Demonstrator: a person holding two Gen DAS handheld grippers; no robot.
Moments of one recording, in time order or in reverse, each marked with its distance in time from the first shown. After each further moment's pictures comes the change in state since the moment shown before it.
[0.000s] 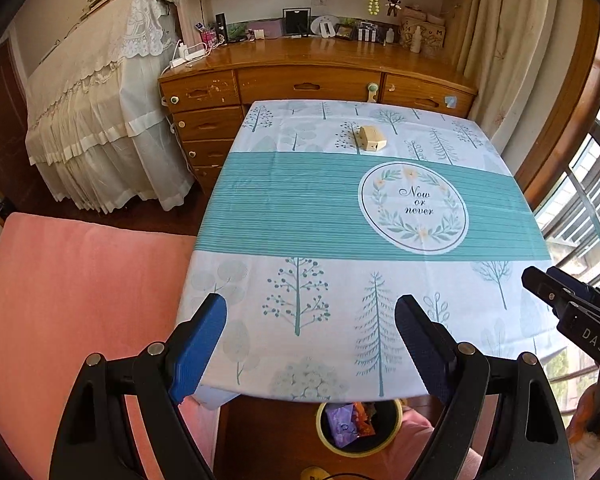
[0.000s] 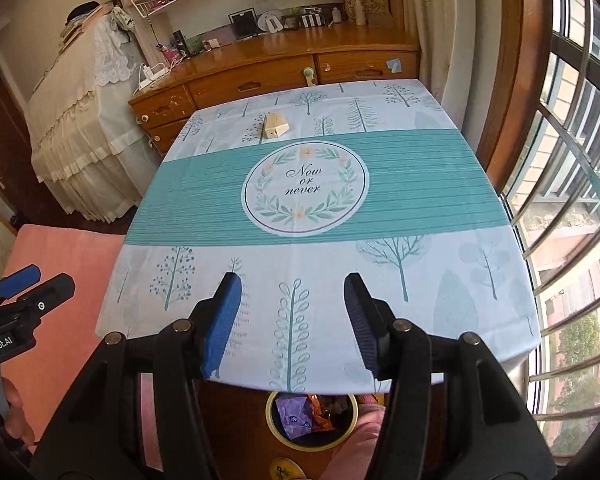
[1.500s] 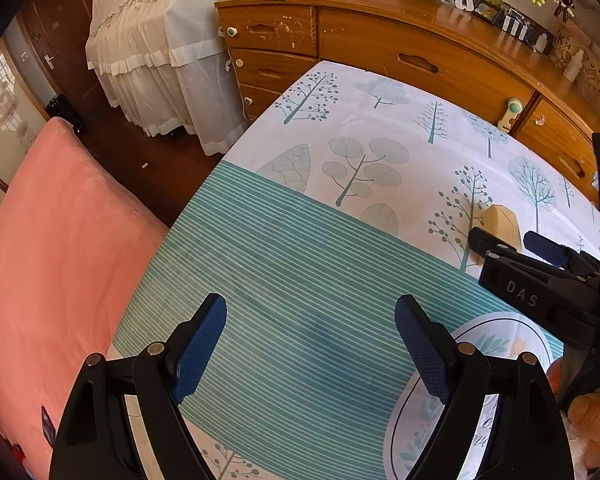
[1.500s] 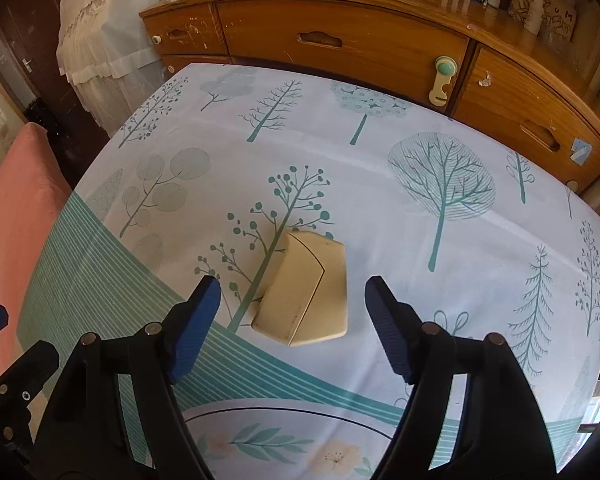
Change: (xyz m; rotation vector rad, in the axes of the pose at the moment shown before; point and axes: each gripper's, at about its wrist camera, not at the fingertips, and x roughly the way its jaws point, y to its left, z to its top) left arm 0.297 0.008 0.206 -0.363 0.190 0.233; right arm 0.419 0.060 0.269 -0.390 0.230 0.082
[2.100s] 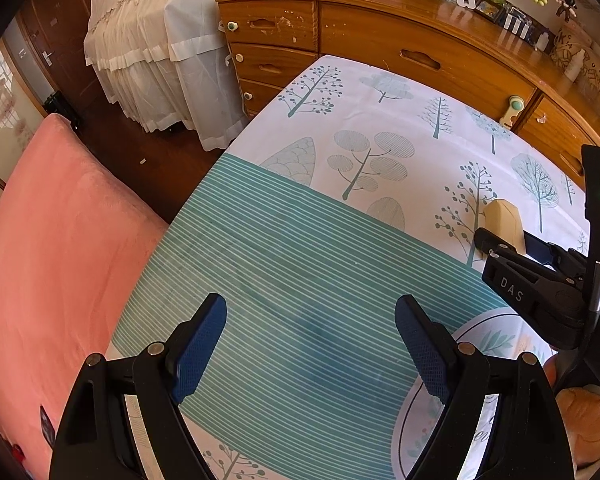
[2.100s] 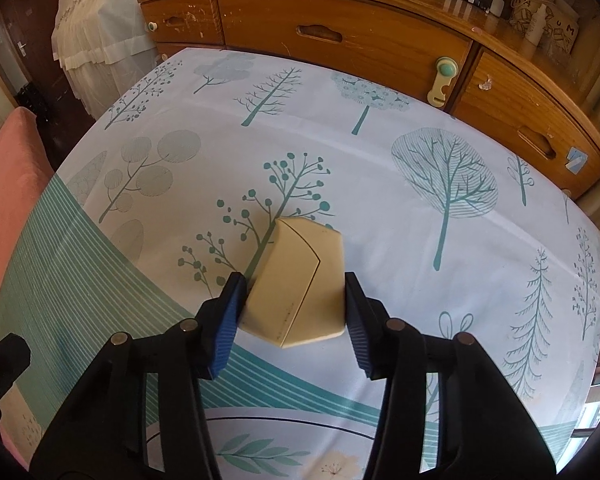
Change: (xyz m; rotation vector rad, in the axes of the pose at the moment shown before) left arm 0.002 0.006 -0.004 -0.004 0.016 -0.002; right arm 0.013 0.006 -0.007 -0.038 0.000 -0.052
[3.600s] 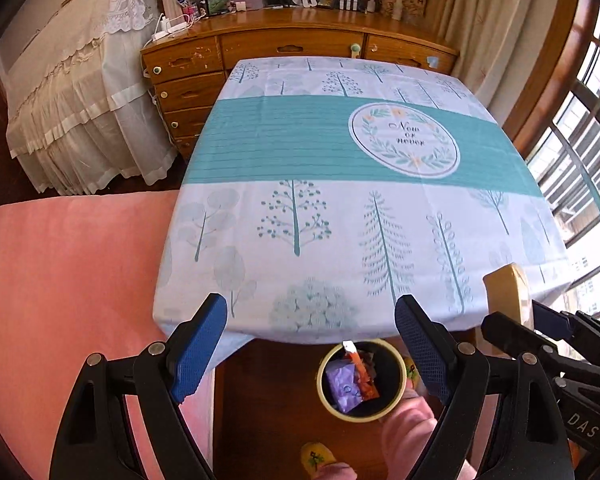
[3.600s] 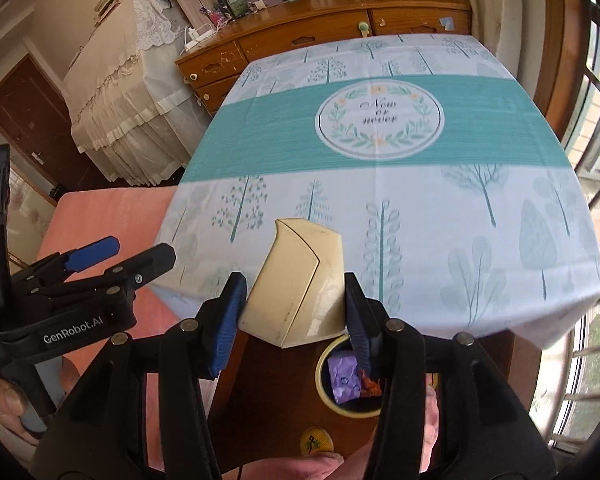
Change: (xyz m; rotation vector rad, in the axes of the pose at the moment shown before) left arm -0.208 0.184 -0.319 0.436 -0.100 -0.276; right arm -0.336 0.167 -0.404 0.391 -0.124 0.140
